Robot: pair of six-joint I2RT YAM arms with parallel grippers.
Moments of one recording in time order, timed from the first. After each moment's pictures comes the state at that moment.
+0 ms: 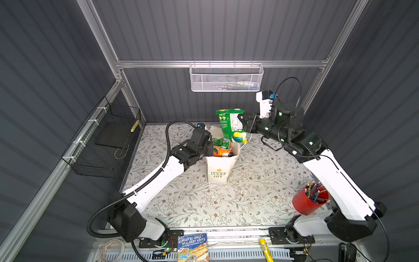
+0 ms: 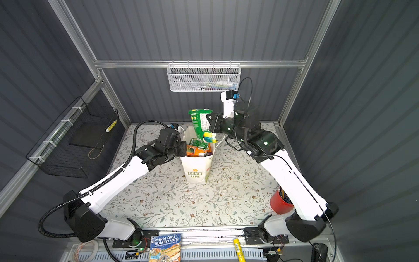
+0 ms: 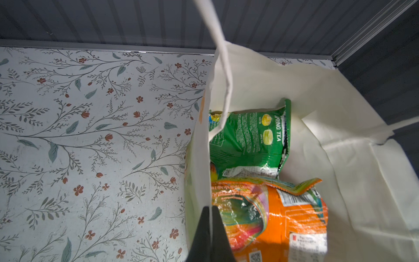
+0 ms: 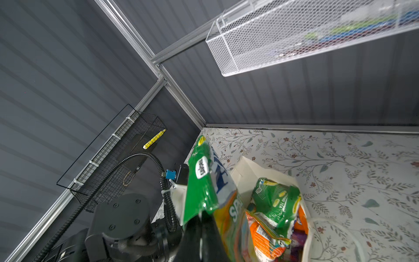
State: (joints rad) left arm -0.69 1.44 1.35 -0.60 -0.22 -0.45; right arm 0.64 1.42 1.78 -0.58 -0.10 0.56
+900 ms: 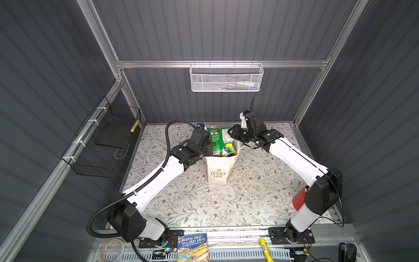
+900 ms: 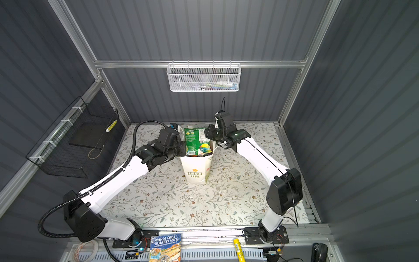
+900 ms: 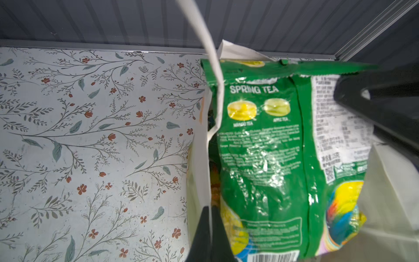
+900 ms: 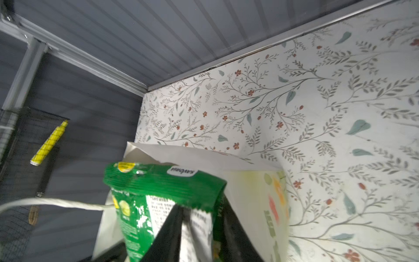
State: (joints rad) left arm -0.68 1.44 1.35 -0.61 -0.22 -0.44; right arm 0.55 1.68 1.58 -0.49 -0.11 0.70
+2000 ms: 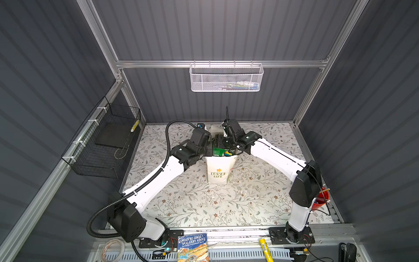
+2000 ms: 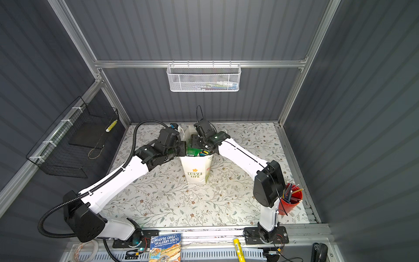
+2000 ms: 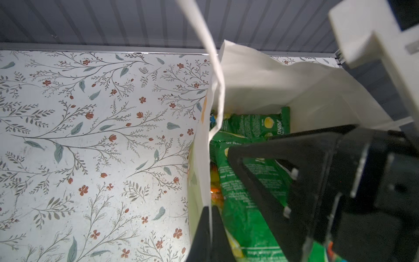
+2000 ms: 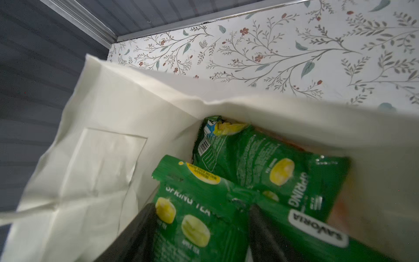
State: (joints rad) left arm -0.68 1.44 1.35 -0.61 -0.23 -0.43; right arm 0.71 1.86 1.71 -0.60 0.02 0.63
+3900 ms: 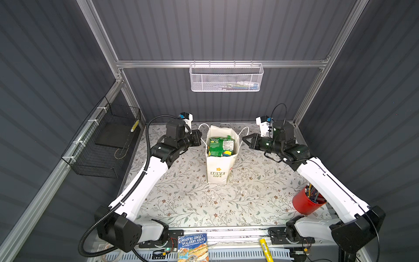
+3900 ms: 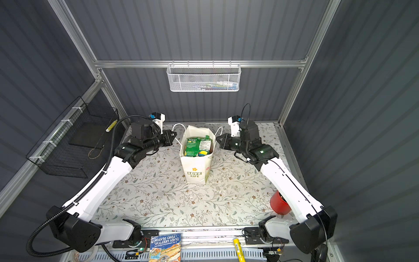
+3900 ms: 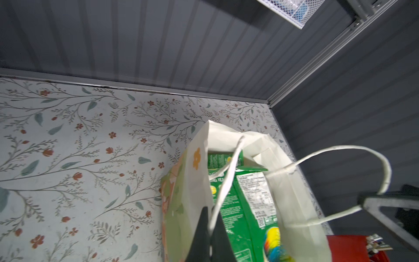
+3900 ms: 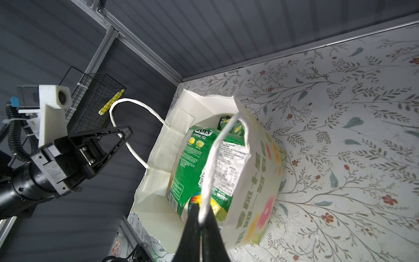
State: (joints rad) left arm -0.43 1.34 1.34 -0.44 0.19 -0.45; right arm 0.44 1.29 1.29 -0.45 -0.36 0.60
